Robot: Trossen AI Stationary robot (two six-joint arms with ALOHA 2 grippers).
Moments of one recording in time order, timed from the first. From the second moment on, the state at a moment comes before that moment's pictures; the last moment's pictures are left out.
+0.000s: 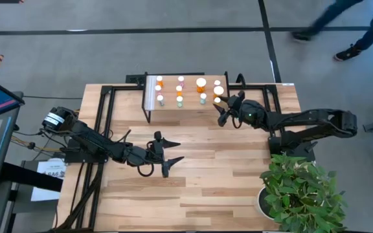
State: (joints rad) left arm -0.36 1.49 0.59 0.76 -0.58 -0.17; right arm -0.31 1.18 0.47 0.48 0.37 0.03
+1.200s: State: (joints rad) left arm -0.36 1.28 0.59 0.61 -0.61 -0.14; right arm -0.13 0.65 0.47 0.19 0.36 0.18
